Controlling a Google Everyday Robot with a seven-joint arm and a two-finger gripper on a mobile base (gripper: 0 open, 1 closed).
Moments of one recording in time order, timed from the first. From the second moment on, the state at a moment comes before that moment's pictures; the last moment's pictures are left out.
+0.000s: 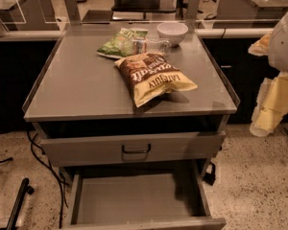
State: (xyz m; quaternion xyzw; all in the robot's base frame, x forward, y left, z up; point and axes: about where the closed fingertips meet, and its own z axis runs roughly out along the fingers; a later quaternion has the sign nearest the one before) arm 0.438 -0.216 0.977 -0.60 0.78 -0.04 0.16
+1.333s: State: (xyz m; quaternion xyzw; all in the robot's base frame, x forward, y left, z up) arm 0.529 -0.177 0.971 -0.53 0.81 0.00 0.27
